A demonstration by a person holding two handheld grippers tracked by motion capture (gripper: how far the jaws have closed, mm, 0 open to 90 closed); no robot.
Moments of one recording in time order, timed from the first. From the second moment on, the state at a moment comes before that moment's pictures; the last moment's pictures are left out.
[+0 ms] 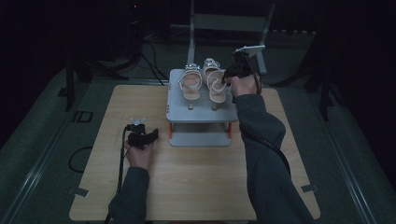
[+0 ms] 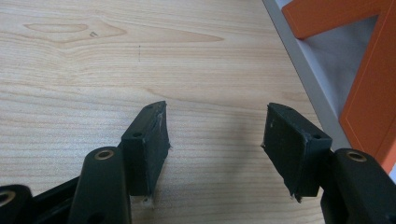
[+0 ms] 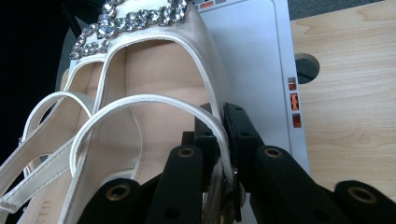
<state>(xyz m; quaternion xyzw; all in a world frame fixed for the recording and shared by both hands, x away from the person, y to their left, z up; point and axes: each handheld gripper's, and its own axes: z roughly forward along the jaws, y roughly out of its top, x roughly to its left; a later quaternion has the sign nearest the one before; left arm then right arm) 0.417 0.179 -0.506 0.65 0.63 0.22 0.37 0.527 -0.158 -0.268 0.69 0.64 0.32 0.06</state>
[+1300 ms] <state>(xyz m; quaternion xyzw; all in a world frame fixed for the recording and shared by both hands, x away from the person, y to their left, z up) 0.417 0.178 -0.506 0.64 0.63 0.22 0.37 0.537 -0.151 -0.274 0.71 0.64 0.30 0.07</state>
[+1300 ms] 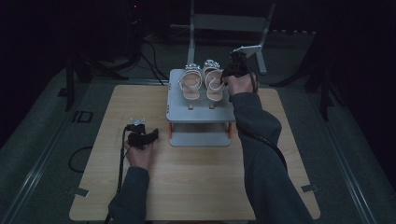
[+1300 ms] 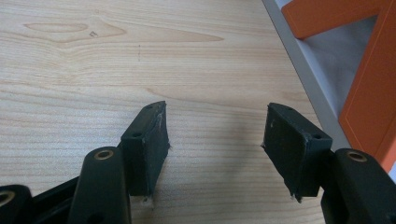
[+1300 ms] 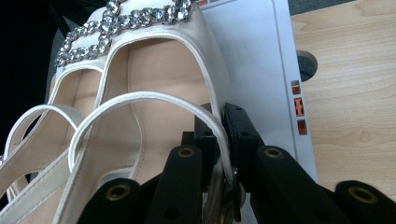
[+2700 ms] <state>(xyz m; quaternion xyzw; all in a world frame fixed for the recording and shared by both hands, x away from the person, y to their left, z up) 0.416 0.179 -0.507 0.64 0.63 0.22 0.37 0.549 -0.149 -0.281 0.69 0.66 0.28 0.05</state>
